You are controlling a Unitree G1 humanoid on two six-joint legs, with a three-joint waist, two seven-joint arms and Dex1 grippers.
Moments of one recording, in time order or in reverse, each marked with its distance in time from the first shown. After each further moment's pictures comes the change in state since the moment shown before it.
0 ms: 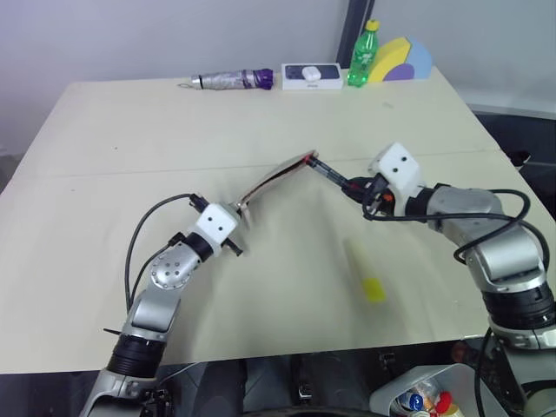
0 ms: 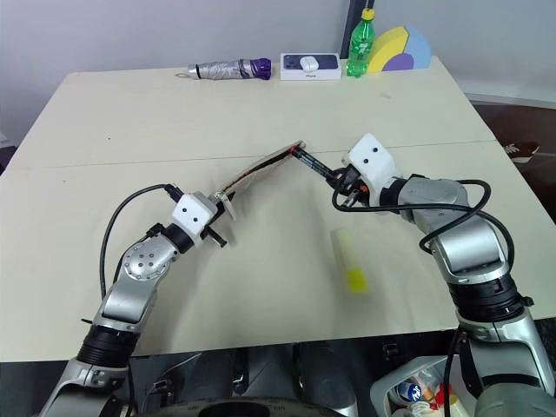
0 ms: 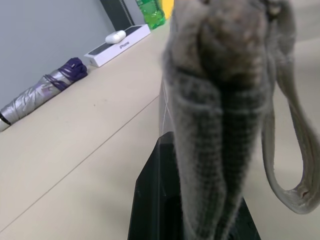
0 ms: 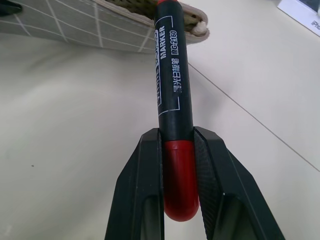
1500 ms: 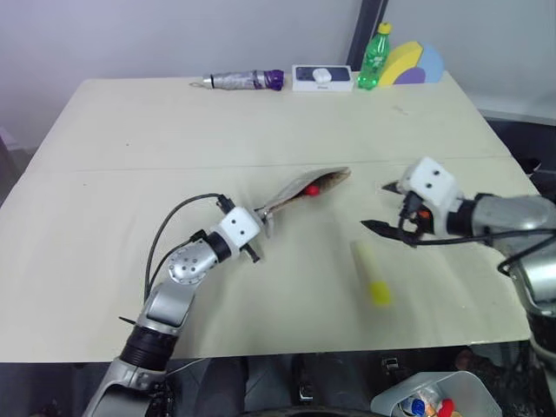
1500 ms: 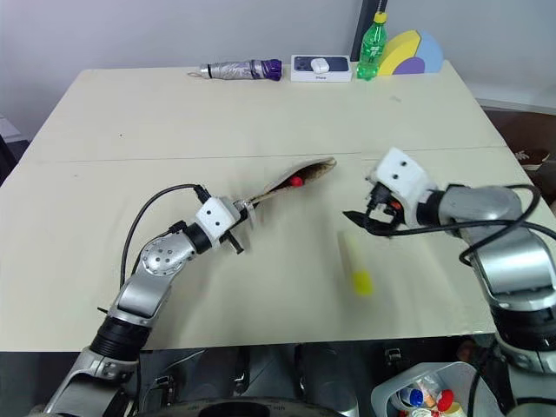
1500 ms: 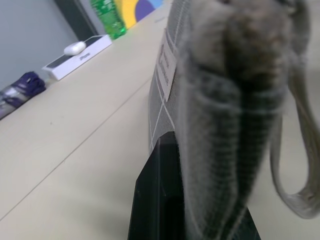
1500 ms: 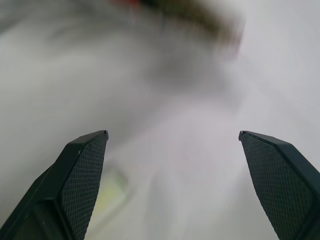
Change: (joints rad) left arm -0.078 -0.041 -0.080 0.040 0.003 0.036 -0.071; right arm 0.227 -0.144 -0.200 -0.217 -0.006 0.184 0.218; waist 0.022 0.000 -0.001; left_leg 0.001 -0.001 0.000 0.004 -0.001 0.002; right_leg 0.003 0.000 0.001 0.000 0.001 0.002
